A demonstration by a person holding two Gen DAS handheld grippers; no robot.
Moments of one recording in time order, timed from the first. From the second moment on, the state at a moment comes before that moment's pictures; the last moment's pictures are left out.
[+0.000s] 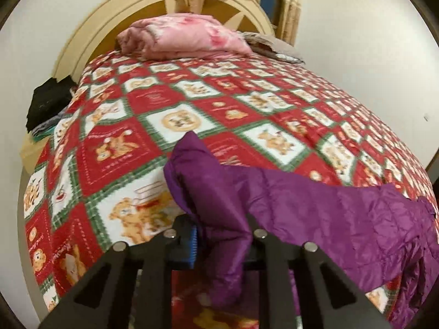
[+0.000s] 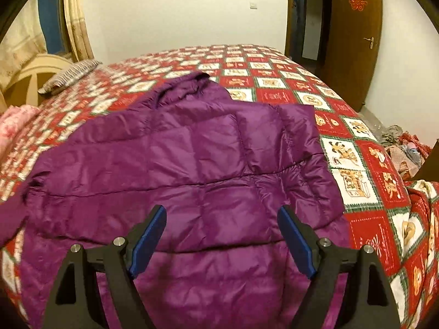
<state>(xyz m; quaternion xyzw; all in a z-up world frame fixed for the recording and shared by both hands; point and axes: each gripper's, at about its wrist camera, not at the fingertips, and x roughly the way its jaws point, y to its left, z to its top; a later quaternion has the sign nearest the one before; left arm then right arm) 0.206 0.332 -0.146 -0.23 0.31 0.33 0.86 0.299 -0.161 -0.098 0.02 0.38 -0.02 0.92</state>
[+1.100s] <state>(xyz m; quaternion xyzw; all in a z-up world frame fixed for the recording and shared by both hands) 0.326 -0.171 -0.028 -0.01 0.23 -0.28 0.93 0.248 -0.291 -0.092 0.18 0.36 -0.08 0.91</state>
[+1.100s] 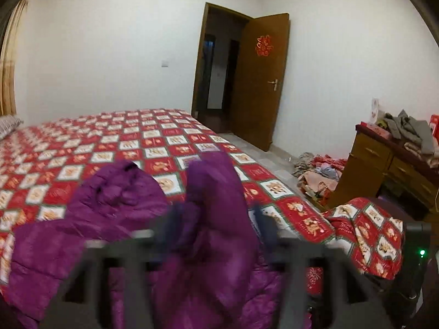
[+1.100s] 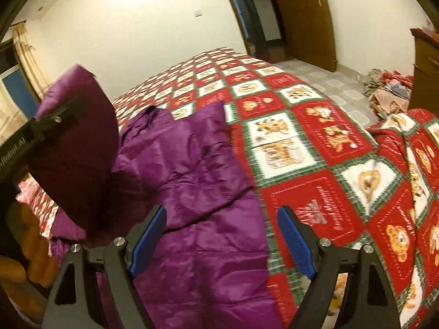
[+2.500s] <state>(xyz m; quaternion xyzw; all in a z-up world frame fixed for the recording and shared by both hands) 0.392 0.056 -0.109 0.00 0.36 0.09 0.93 0.355 -0.188 -0.109 0.00 0.40 -0.02 0.92</state>
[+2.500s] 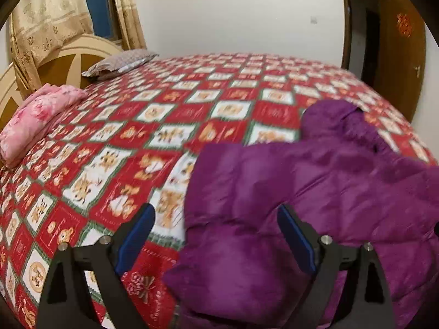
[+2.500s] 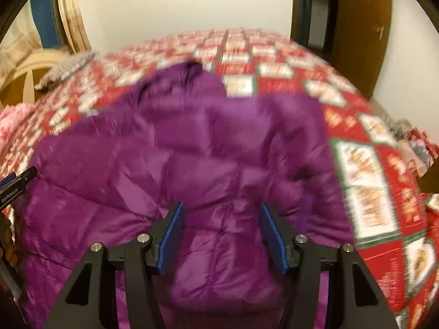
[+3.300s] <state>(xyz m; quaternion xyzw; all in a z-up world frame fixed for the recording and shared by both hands) 0.478 0.016 -0.079 0.03 0.40 -0.06 0.91 0.433 -0.189 -0.079 0.06 0.44 0.04 0.90</state>
